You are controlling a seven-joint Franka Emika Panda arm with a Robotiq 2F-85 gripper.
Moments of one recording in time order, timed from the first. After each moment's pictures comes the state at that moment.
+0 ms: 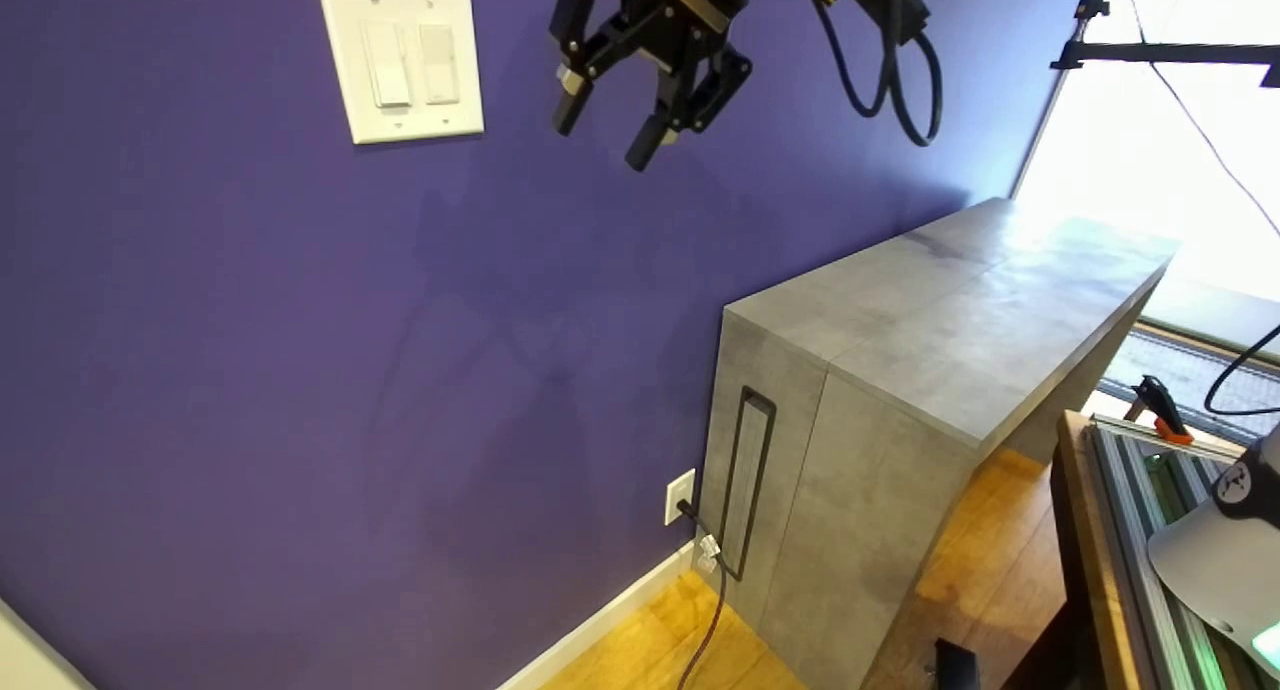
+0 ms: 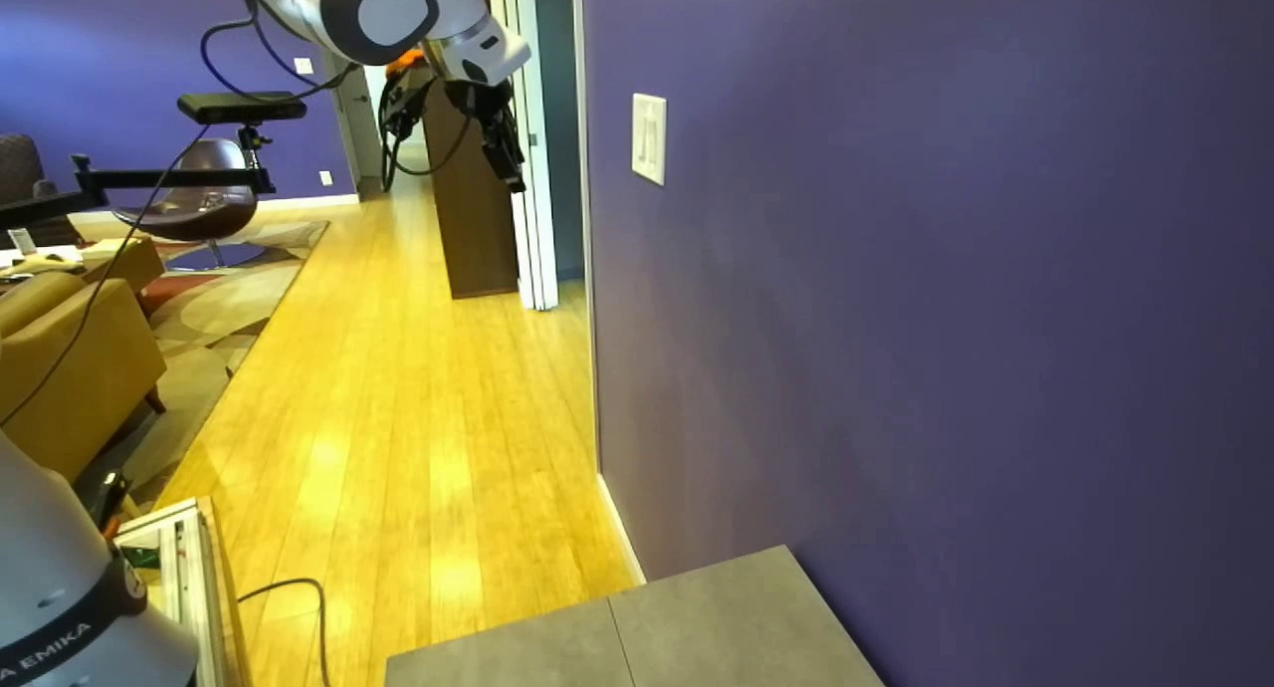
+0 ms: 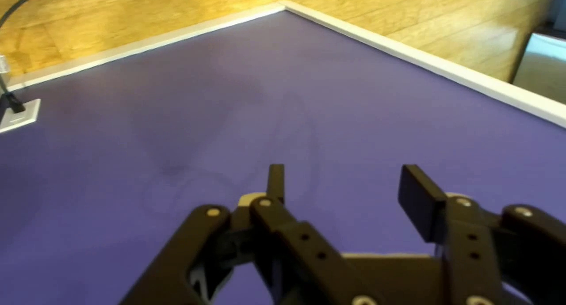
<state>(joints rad) 0.03 -0.22 0.27 -2.26 0.29 2.56 0.70</state>
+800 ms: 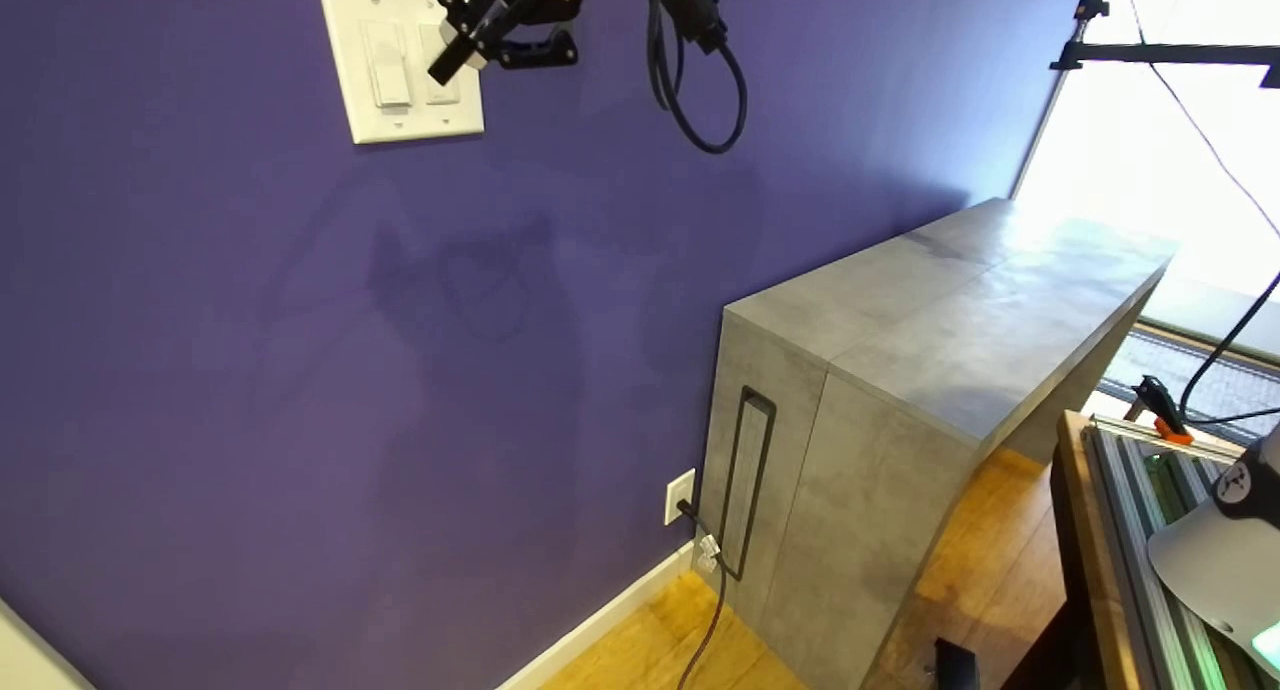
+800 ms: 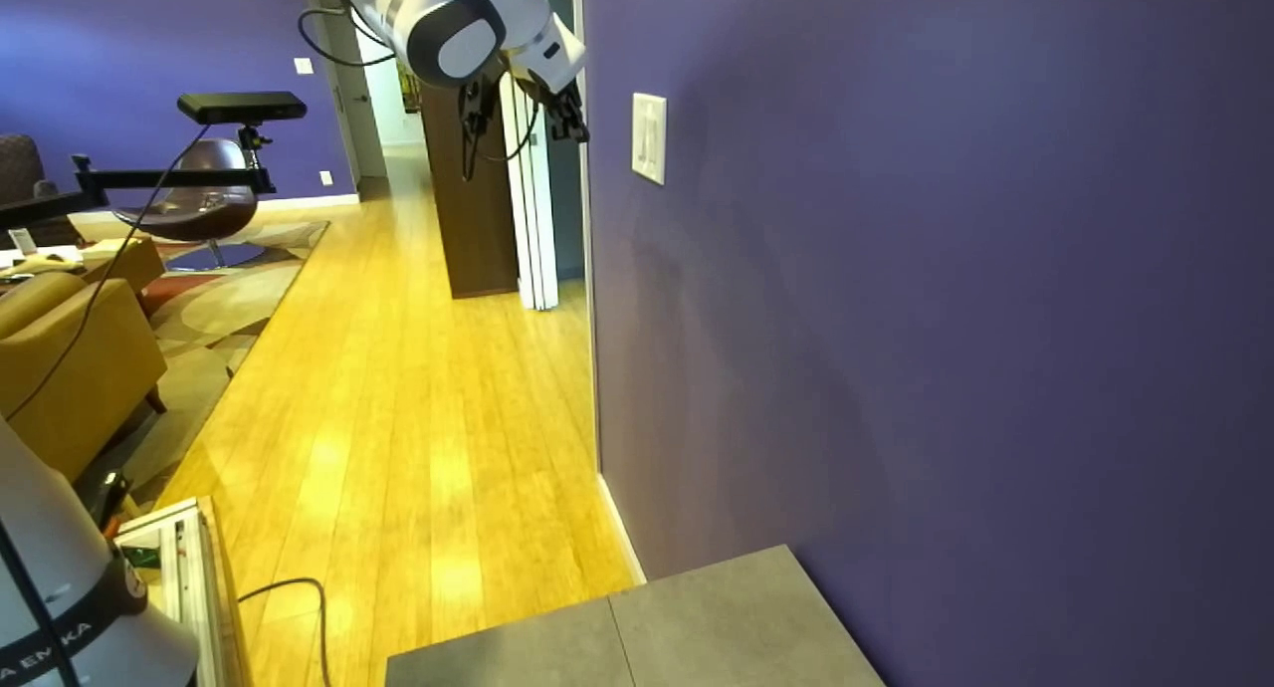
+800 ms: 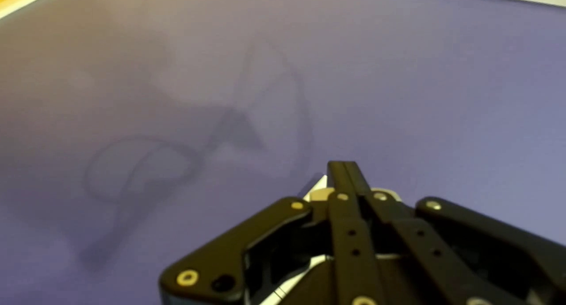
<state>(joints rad) 0.10 0.05 0.21 -2.01 0.48 2.86 0.70</state>
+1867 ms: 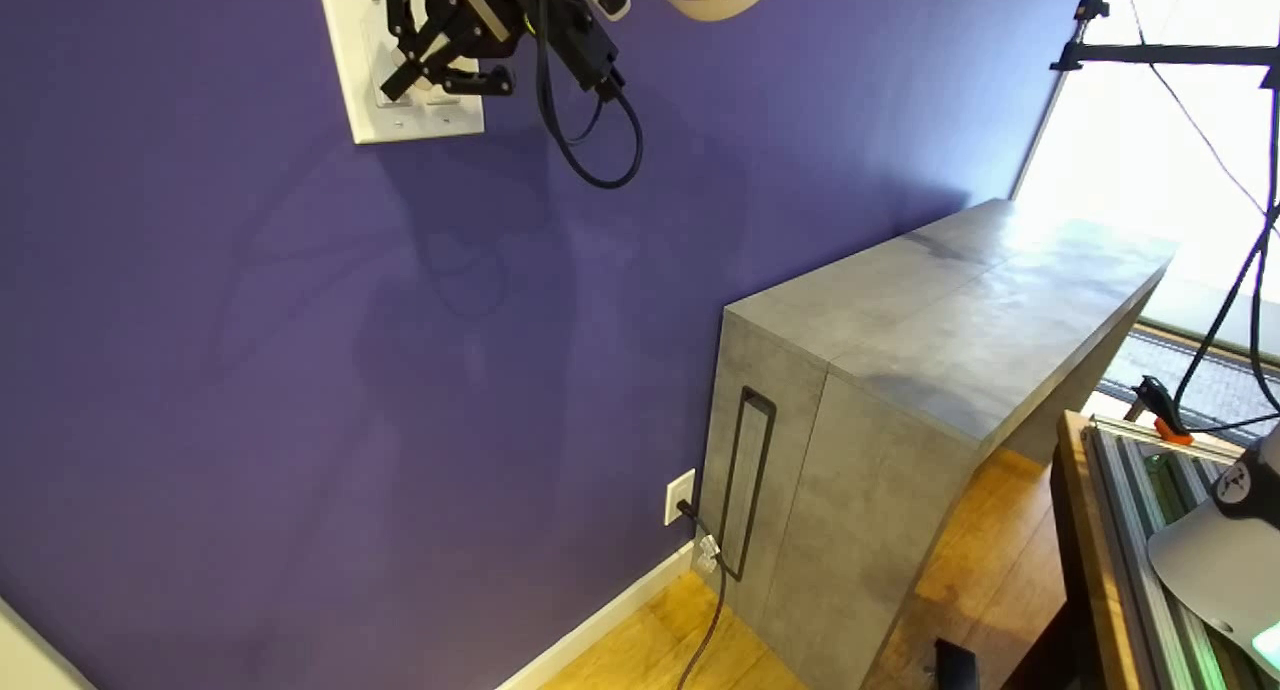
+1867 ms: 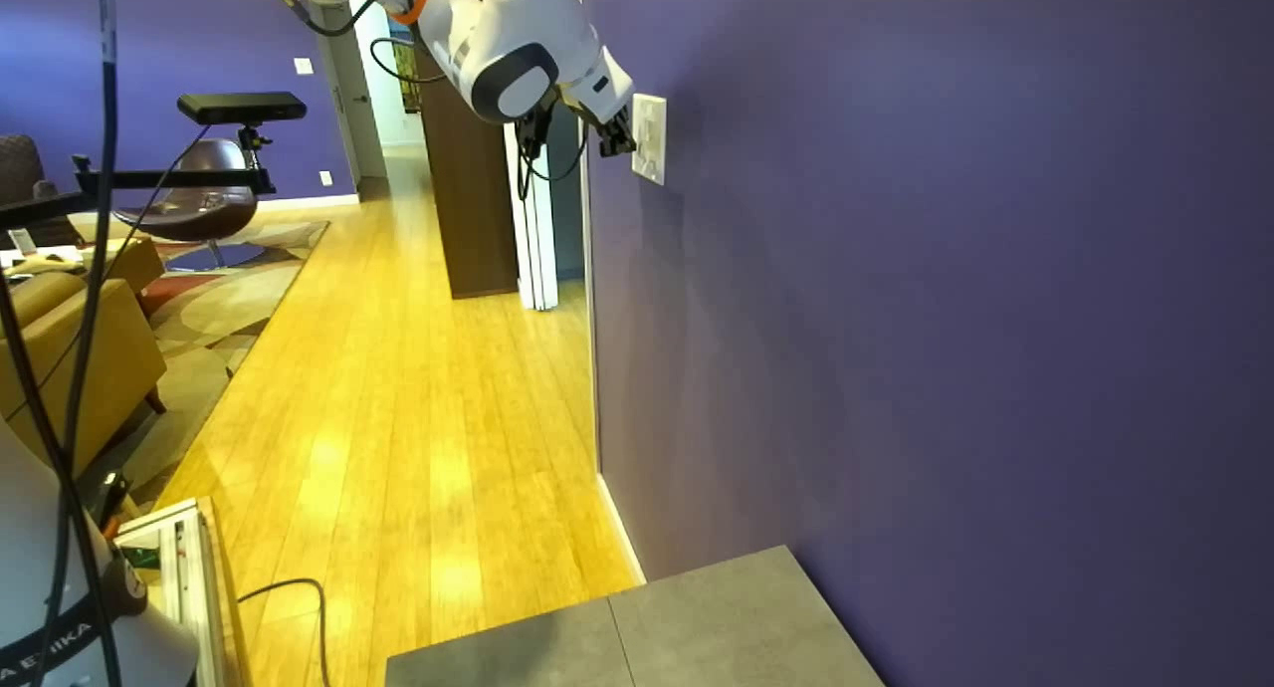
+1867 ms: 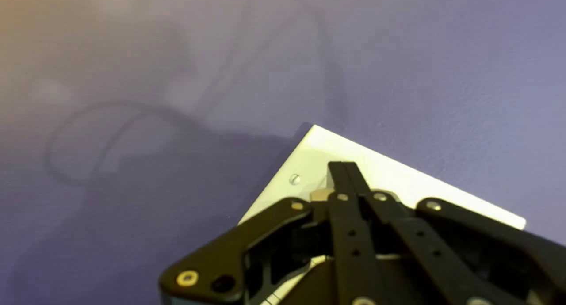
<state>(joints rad) 0.09 0.27 0.20 -1.82 0.51 2.99 0.70</state>
